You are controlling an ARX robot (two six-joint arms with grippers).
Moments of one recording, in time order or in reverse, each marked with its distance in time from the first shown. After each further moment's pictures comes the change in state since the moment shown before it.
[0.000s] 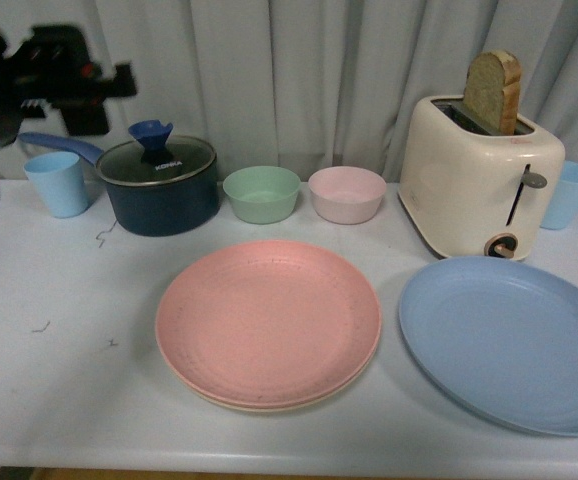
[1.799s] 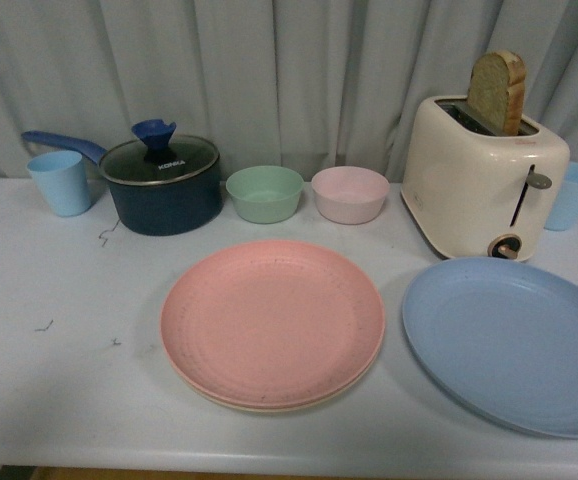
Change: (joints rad) left arm 0.185 -1.227 -0.636 -0.534 0.161 0.028; right arm -0.001 0.000 0.000 -0.001 0.000 0.000
